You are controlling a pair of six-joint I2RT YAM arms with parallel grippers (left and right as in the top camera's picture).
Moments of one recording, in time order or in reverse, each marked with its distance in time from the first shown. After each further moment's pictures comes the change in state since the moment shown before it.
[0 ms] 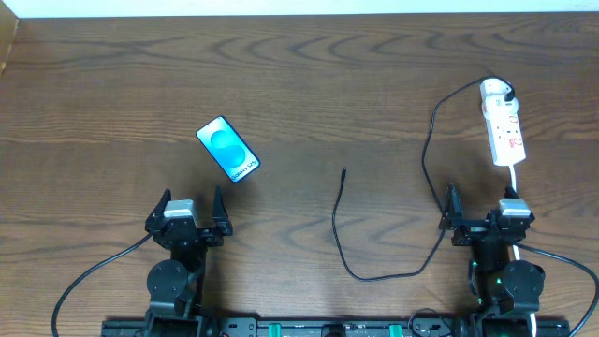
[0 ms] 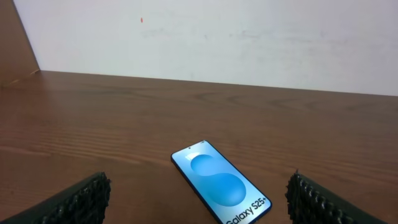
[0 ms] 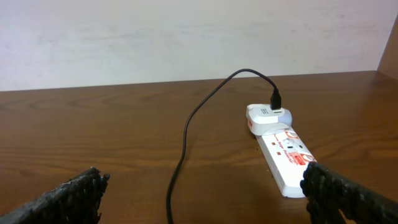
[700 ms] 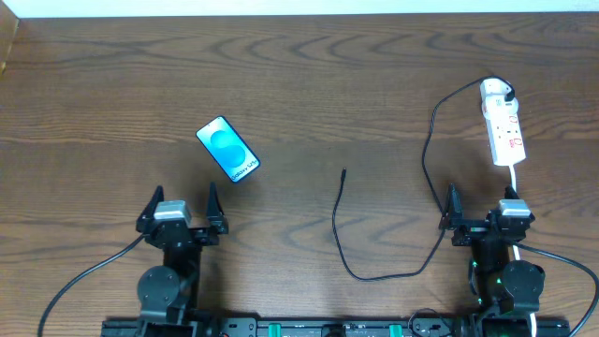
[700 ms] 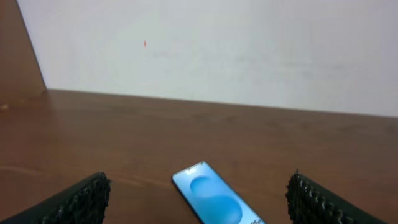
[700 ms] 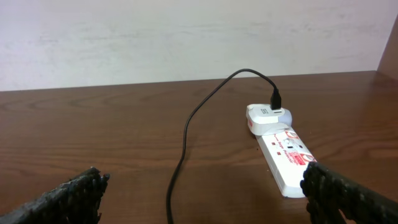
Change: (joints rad) left arm 0.000 0.008 0.091 -0.017 -0.004 0.000; right arm 0.000 0.000 0.000 0.000 0.000 0.000
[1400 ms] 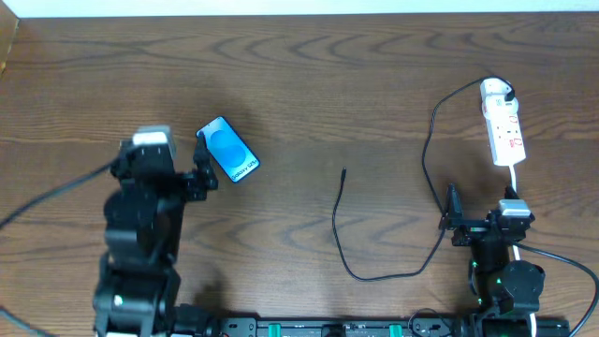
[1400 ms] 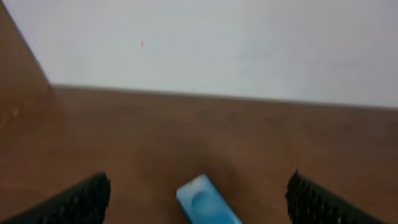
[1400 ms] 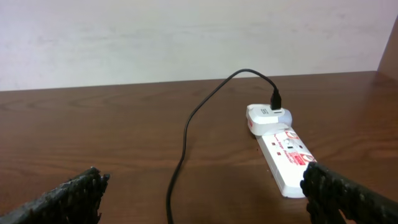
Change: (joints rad) left arm 0.000 0.669 0.655 -0.233 -0.005 -0.009; right arm 0.000 0.000 0.000 0.000 0.000 0.000
